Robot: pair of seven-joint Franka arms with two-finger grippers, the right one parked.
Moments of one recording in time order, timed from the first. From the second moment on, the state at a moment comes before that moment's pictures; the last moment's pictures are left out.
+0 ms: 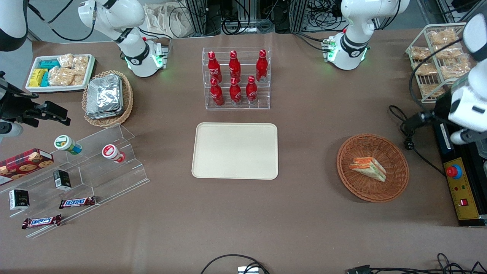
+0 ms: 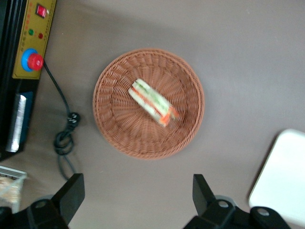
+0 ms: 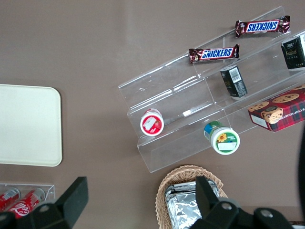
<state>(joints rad) 0.06 0.06 -0.10 -1.69 0.02 1.74 -0.40</state>
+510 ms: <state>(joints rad) 0.04 0.24 -0.10 -1.81 0.03 2.04 -1.19</state>
